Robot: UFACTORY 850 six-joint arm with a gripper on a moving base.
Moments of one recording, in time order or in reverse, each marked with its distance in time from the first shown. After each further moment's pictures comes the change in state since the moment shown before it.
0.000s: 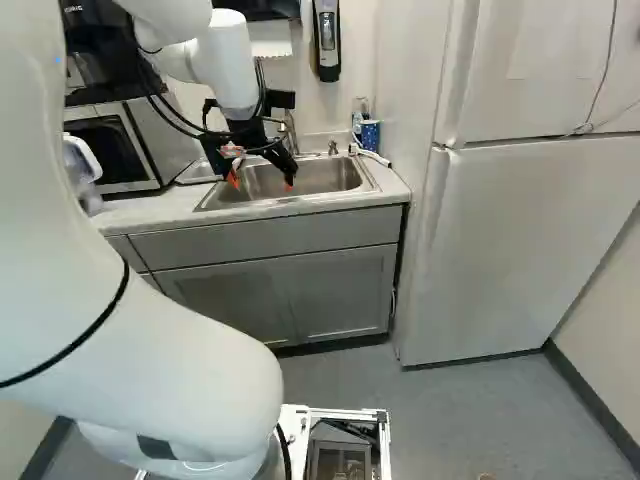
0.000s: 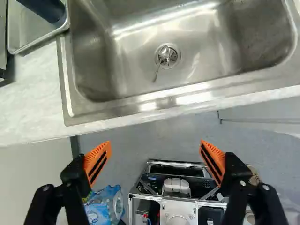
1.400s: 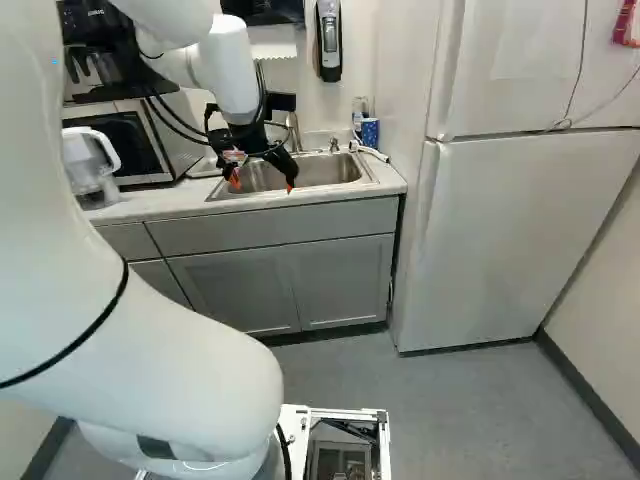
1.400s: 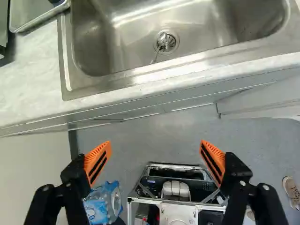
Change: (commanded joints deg) arm -0.1 0.2 1.7 -0.3 3.0 0.0
